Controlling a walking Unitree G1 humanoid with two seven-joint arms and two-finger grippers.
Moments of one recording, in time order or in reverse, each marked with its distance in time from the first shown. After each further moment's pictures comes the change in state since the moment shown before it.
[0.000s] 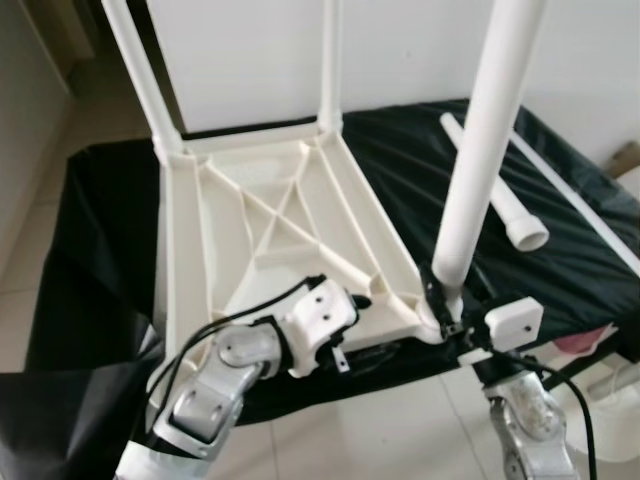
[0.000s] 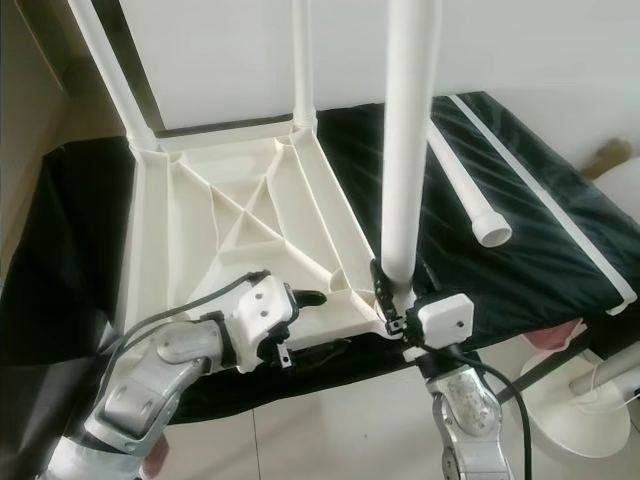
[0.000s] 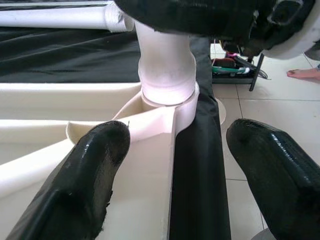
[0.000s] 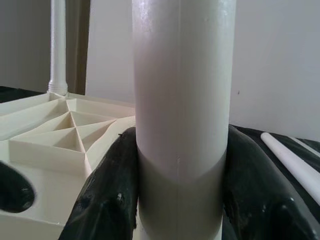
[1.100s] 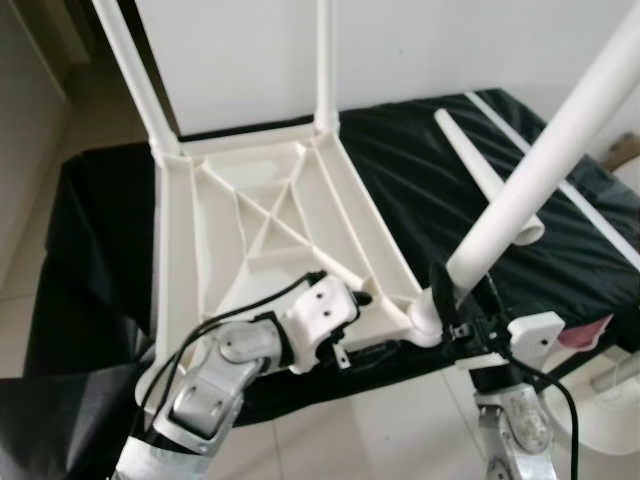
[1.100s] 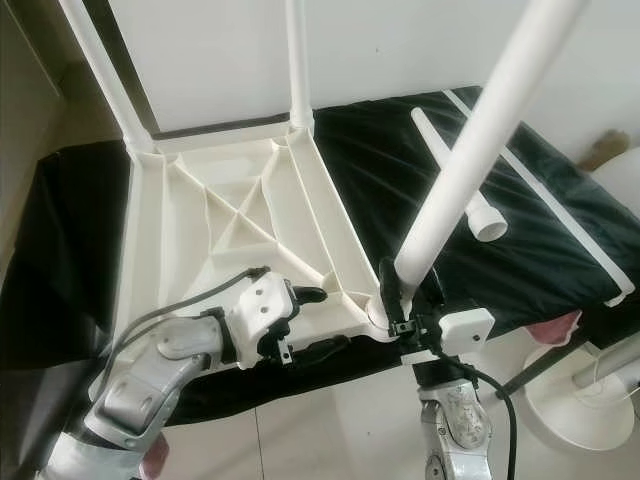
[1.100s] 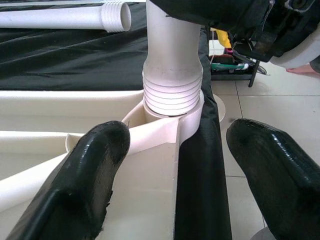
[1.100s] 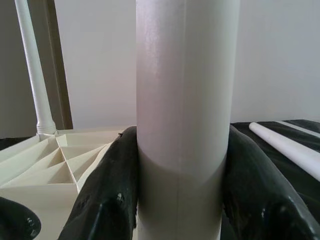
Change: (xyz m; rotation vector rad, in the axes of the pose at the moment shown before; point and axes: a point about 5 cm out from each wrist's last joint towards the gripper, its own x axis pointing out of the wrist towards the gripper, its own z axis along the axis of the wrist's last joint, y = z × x) left arm 0.000 0.003 0.002 0.009 0.008 -0.001; right arm -0.007 0.001 -0.002 0.165 -0.073 -0.139
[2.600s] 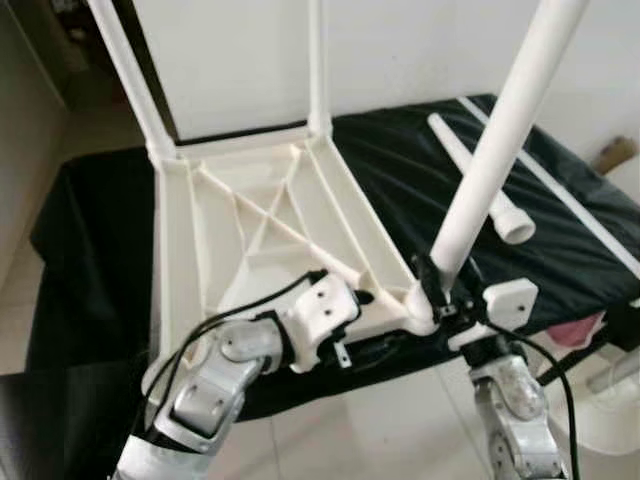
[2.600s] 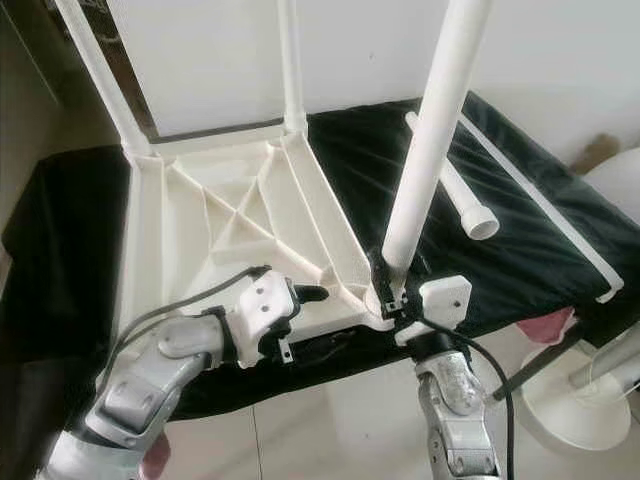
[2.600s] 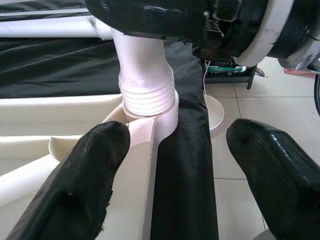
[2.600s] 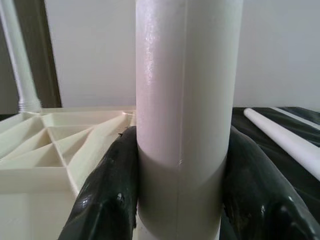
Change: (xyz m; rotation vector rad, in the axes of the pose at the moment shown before) left arm 0.001 0.000 0.001 0.000 -0.005 -0.002; right arm 0.027 -0.007 -0.006 -0.037 0.132 -0.054
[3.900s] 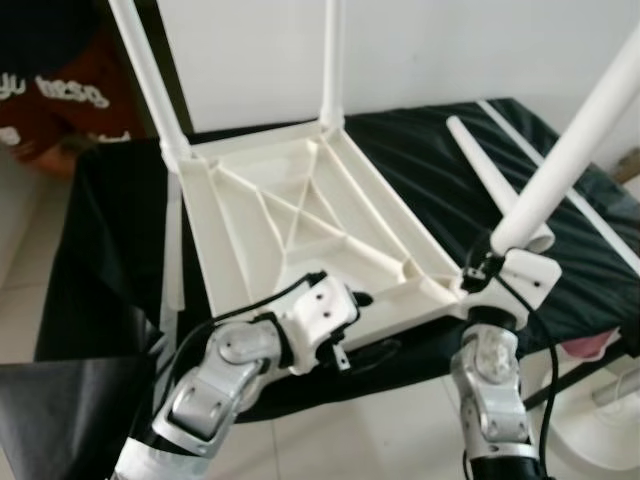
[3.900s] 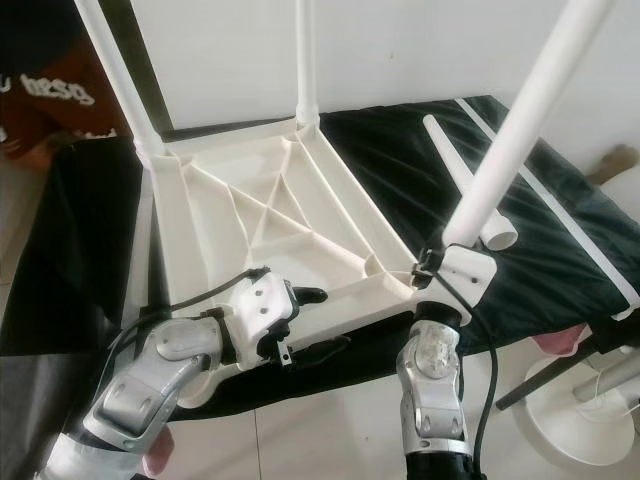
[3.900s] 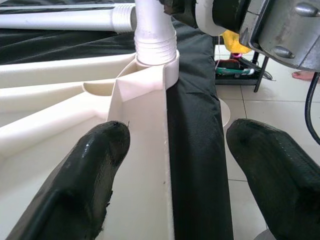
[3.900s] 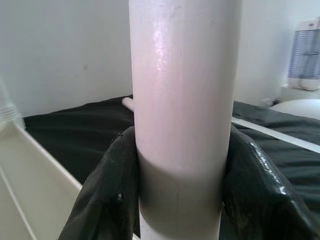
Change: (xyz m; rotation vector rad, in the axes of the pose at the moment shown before) left arm 0.000 -0.002 0.000 -0.003 -0.002 -0.002; right arm 0.020 -0.022 0.001 -0.020 0.035 -0.680
